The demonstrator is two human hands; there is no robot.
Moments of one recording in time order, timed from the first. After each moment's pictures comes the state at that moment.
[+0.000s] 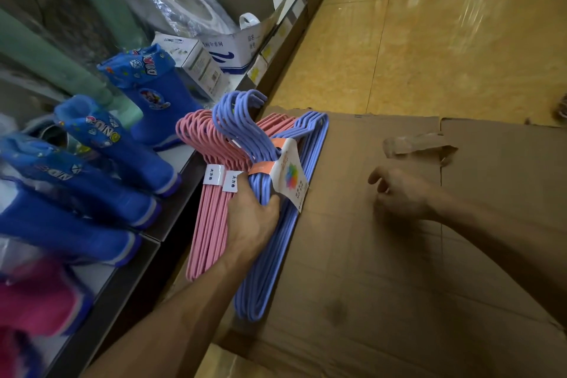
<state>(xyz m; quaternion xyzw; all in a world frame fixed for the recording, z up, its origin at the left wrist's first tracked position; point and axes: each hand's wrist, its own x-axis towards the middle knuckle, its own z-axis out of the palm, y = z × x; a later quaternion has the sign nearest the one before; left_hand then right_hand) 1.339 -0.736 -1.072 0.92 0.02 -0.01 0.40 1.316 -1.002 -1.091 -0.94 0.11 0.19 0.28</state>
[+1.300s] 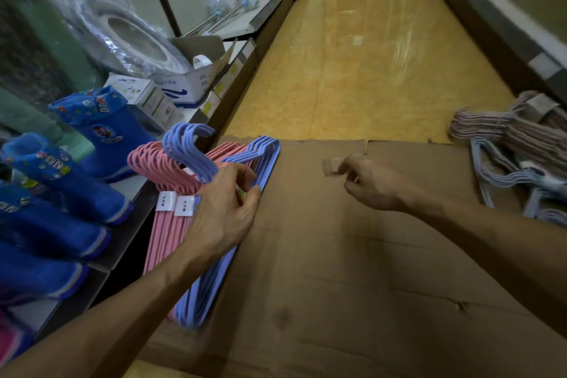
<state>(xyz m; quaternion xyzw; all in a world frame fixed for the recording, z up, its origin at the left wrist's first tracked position) 1.315 -0.777 -1.004 0.90 -0.27 0.07 0.34 1.265 -1.045 -1.021 -0.97 0.08 0.04 0.24</state>
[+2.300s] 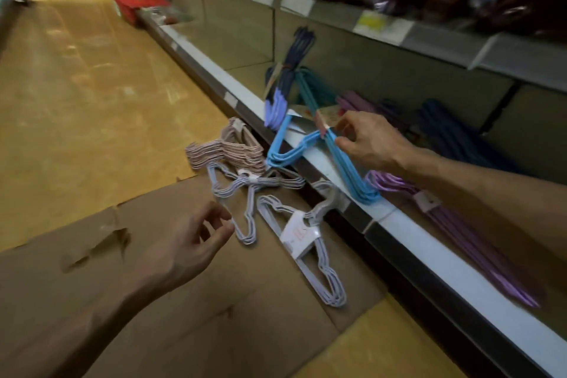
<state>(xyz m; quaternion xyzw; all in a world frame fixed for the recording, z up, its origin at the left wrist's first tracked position) 1.179 -1.049 -0.990 0.72 -0.61 -0.17 0.29 0.932 -1.271 -0.904 -0.87 0.45 -0.16 0.07</state>
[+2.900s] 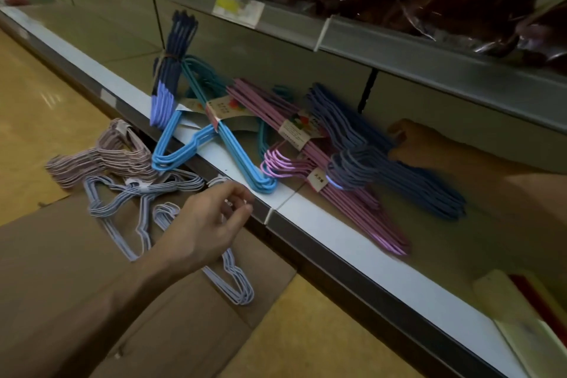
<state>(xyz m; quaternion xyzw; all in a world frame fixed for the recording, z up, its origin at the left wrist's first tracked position) 1.028 -1.141 -0.978 0.55 -0.72 -0.23 0.35 0.680 -1.284 -0.903 -0.69 0.70 -0.05 0.17</state>
